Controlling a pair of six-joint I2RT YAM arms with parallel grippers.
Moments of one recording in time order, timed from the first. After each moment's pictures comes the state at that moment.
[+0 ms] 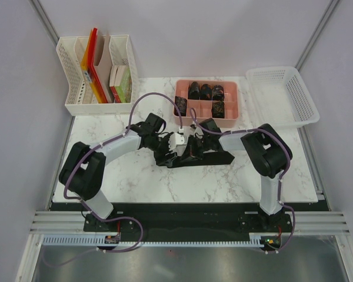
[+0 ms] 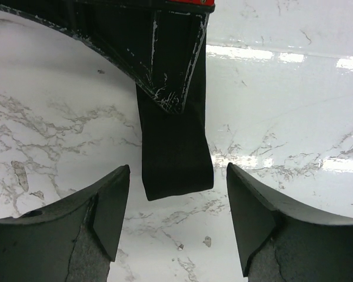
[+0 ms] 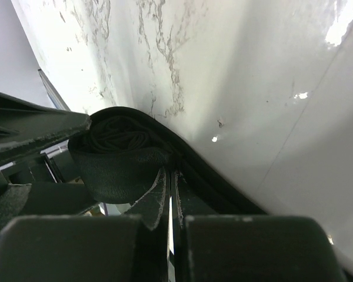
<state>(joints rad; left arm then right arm) -0.54 1.65 1.04 -0.52 0.56 0.81 0.54 2.00 1.03 0.03 -0.70 0.73</state>
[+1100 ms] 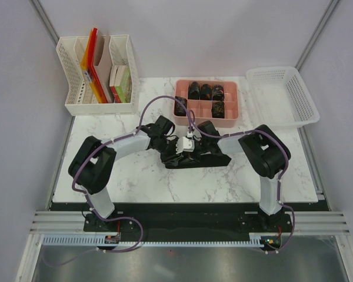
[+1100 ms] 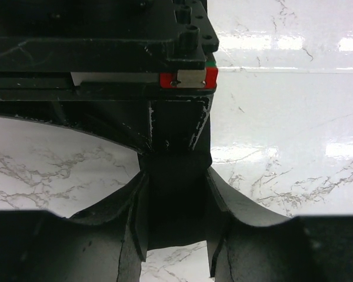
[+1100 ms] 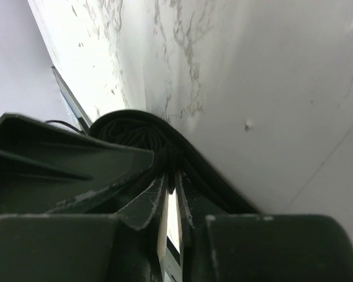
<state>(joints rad) -0.61 1.76 1.08 -0.48 0.55 0.83 0.57 2.01 0.98 0.17 -0.72 0.84</state>
